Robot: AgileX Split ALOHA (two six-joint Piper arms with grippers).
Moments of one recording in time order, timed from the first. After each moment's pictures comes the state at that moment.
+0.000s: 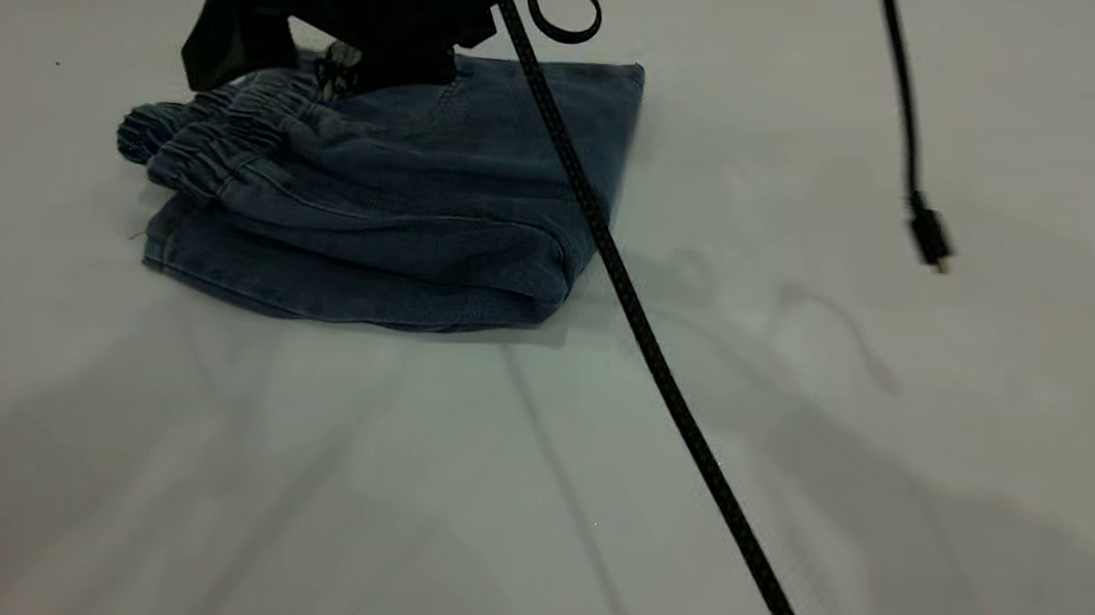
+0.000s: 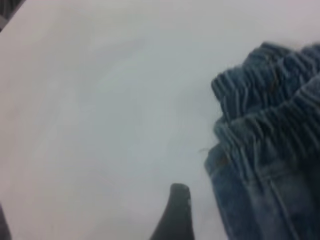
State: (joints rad) left arm -0.40 1.38 -1.26 -0.16 0.28 0.28; right arm 0.65 2.37 -1.71 1.31 0.51 -0.94
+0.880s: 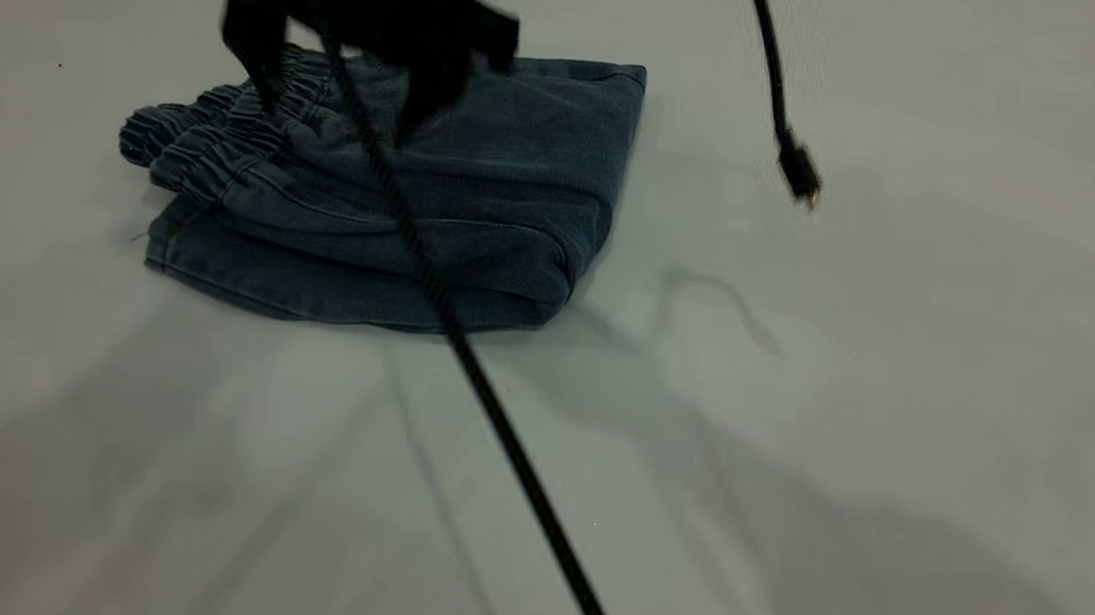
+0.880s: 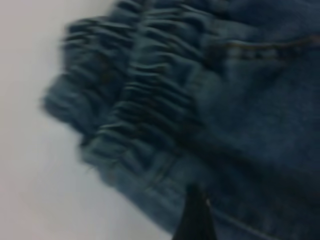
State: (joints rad) left arm -0.40 1.34 -1.26 -0.16 0.30 0.28; right arm 0.76 2.54 -2.18 0.12 0.85 0.74
